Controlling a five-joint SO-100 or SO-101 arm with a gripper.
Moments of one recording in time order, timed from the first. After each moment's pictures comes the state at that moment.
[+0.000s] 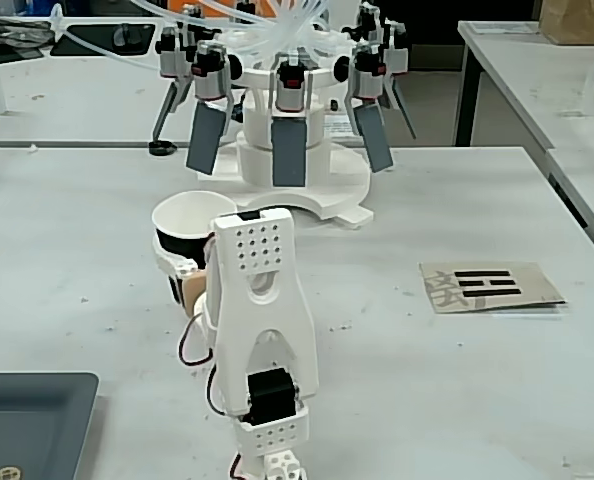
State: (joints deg) arm -21.6 78.4 146.0 -74.5 -89.2
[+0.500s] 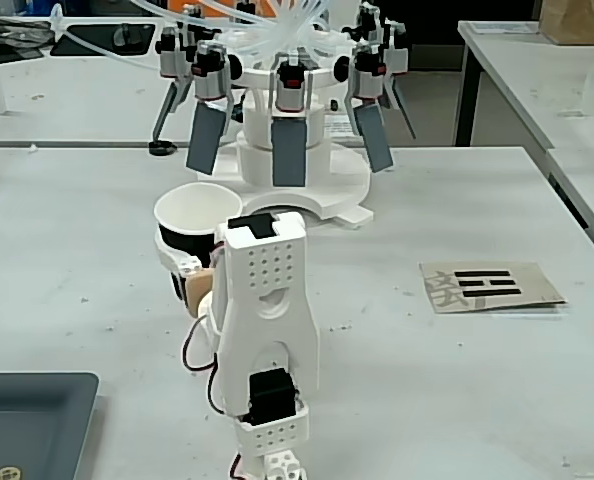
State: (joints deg) arm -21.6 90.8 156.7 -74.6 -89.2
